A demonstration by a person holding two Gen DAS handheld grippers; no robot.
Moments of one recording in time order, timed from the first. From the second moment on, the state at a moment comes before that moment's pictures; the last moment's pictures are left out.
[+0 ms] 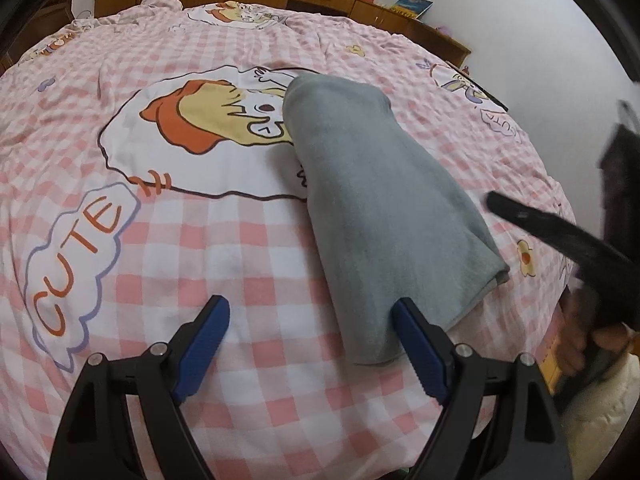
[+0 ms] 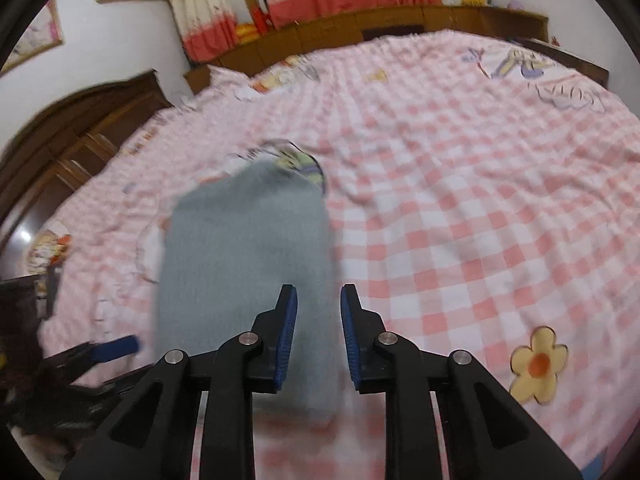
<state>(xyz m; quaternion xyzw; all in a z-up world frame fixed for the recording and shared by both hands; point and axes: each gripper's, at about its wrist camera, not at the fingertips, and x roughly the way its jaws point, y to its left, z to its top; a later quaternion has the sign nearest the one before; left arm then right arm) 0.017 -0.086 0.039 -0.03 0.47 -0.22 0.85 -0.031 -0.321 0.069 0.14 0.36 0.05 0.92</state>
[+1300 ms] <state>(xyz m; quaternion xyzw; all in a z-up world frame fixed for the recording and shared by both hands) 0.073 -0.122 0.031 -0.06 0.46 -0.27 0.84 0.020 -0.334 -0.009 0.29 0.41 0.12 0.86</state>
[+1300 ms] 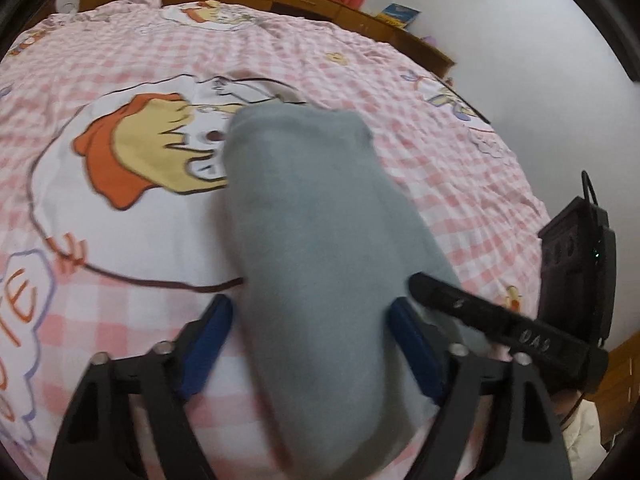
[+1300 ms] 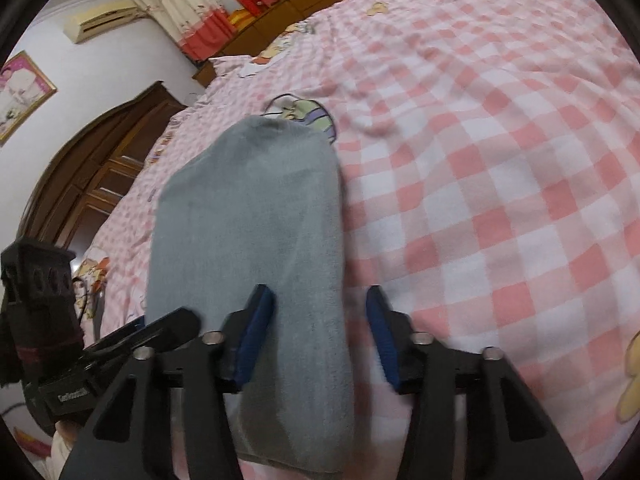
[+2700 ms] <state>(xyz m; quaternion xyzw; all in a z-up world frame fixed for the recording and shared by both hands) 0.007 0.060 0.073 -0.05 0.40 -0.15 0.90 -0.029 -0.167 0.059 0.08 0.34 0.16 0.92</state>
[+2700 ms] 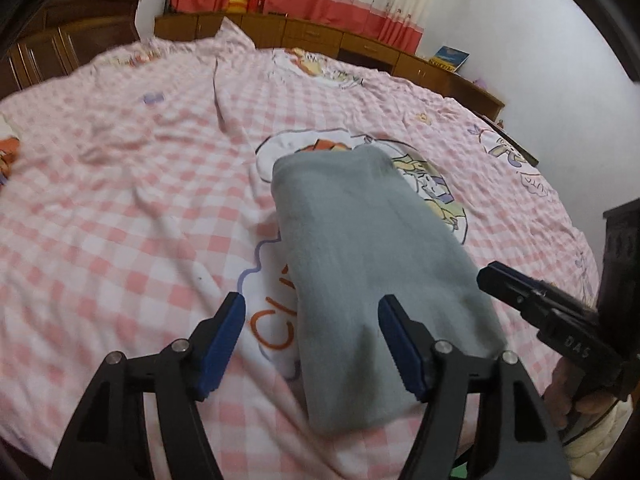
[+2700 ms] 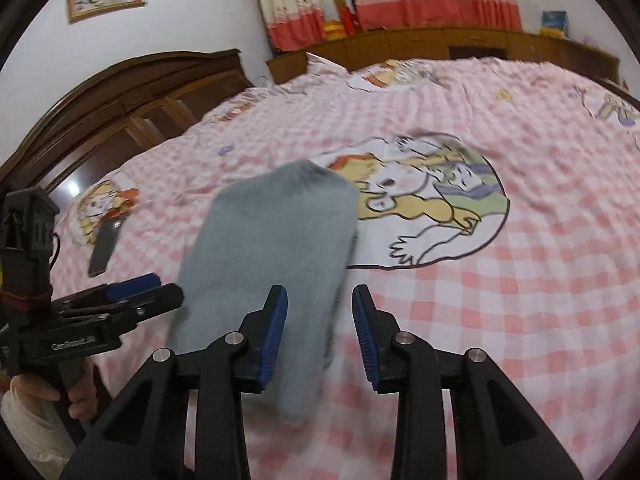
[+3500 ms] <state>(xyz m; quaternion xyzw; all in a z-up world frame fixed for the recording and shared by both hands) -0.017 0.047 0.043 -0.02 0.44 -0.08 0.89 -0.048 -0.158 0.028 0.05 0.42 0.13 0.90</state>
